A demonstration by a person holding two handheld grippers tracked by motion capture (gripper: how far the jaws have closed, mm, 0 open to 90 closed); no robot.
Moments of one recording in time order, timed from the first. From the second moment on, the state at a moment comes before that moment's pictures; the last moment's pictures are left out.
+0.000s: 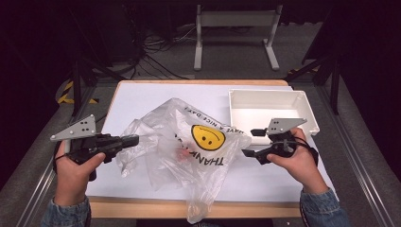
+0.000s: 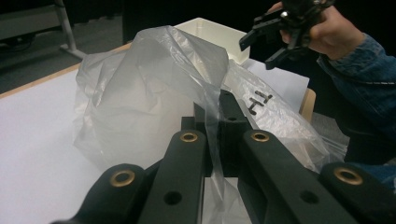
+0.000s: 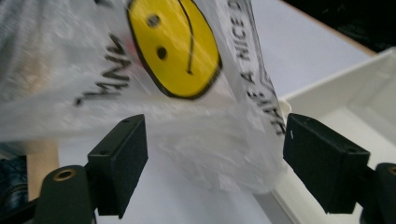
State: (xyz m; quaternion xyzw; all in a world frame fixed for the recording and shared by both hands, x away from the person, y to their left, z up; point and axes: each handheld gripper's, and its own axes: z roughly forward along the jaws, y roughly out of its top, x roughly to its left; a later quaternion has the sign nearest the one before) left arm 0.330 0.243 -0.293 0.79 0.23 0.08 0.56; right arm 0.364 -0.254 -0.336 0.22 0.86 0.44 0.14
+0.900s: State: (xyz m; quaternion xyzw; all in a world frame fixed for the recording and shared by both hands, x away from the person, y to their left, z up) left arm 0.338 0.234 -0.296 0.78 0.23 0.08 0.58; right arm 0.335 -0.107 -0.348 0.13 0.85 0.51 0.07
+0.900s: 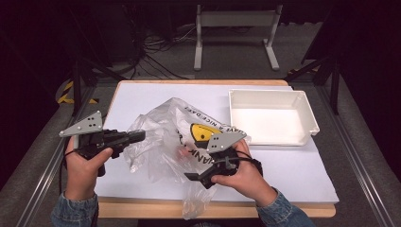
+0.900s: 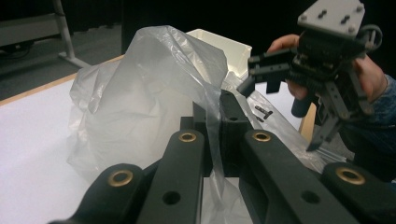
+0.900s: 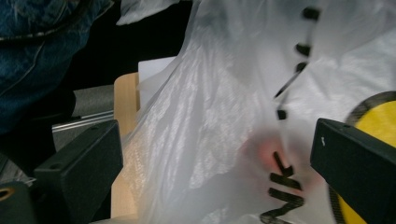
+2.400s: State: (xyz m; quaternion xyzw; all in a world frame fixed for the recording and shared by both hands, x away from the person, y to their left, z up) left arm 0.354 0.247 -0.309 0.77 0.28 0.10 0.56; right arm 0.365 -0.173 -0.326 0.22 0.80 0.52 0.23
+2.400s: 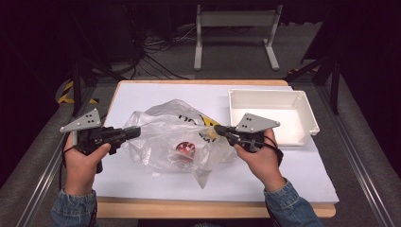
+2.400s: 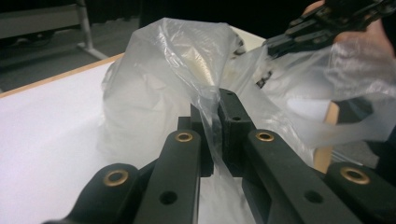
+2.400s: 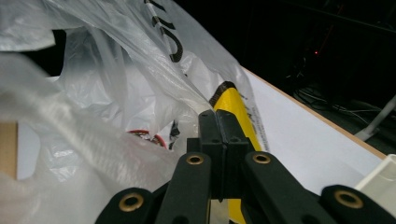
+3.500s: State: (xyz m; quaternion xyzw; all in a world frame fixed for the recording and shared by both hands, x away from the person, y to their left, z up) left arm 0.413 0.247 -0.365 0.77 0.36 0.09 0.52; right arm 0.411 -0.193 -0.363 0.30 0.78 0.50 0.23
